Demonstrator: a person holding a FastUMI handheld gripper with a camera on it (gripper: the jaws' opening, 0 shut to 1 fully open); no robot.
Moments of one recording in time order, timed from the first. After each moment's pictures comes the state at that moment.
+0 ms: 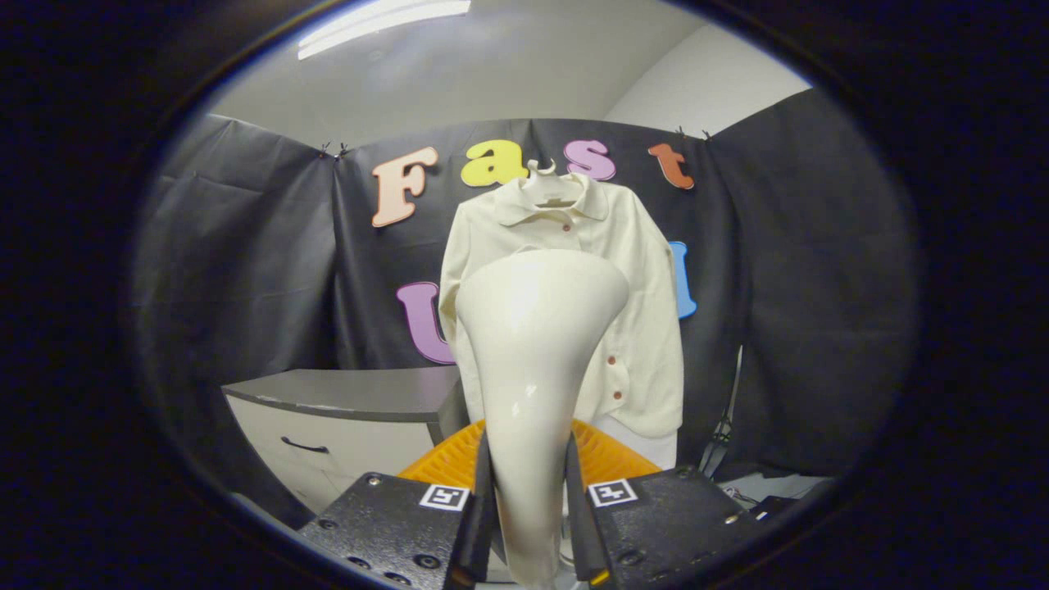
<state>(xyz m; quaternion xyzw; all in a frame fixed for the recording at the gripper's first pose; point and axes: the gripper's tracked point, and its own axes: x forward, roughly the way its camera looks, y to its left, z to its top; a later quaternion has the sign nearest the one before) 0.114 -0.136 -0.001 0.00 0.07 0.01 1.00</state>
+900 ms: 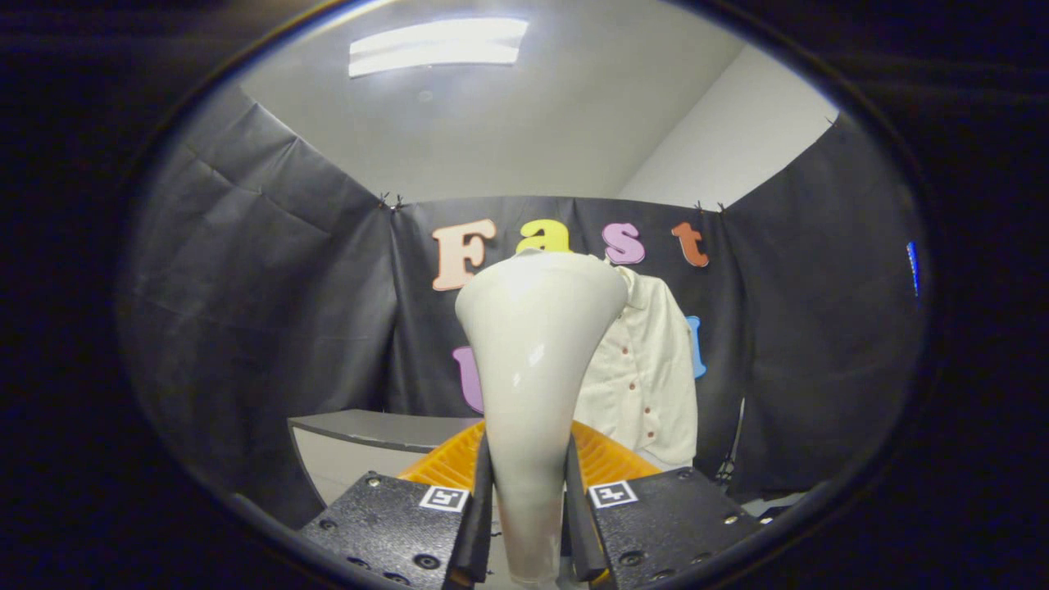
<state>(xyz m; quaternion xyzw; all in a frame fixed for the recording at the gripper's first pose) -0.011 -0.014 0.055 -0.02 -0.05 0.03 1.00</state>
